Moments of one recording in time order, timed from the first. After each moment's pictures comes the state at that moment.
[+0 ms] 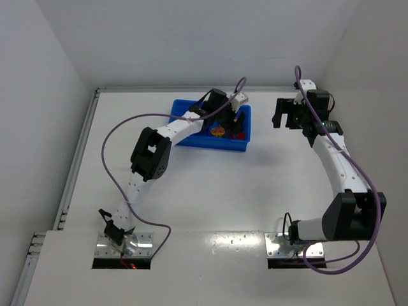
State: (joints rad) left arm -0.61 2.38 2.02 -0.21 0.42 0.10; right arm -0.03 1.37 1.14 -0.35 -0.11 0.01
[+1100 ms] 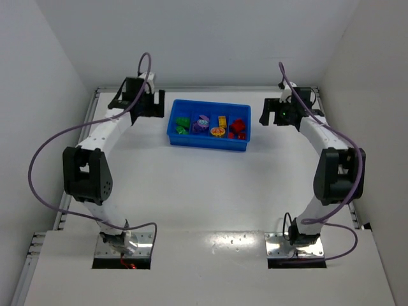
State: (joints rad) left arm -0.19 1.74 1.52 -0.37 0.02 -0.03; right arm -0.01 1.71 1.26 -0.26 -0.25 0.02
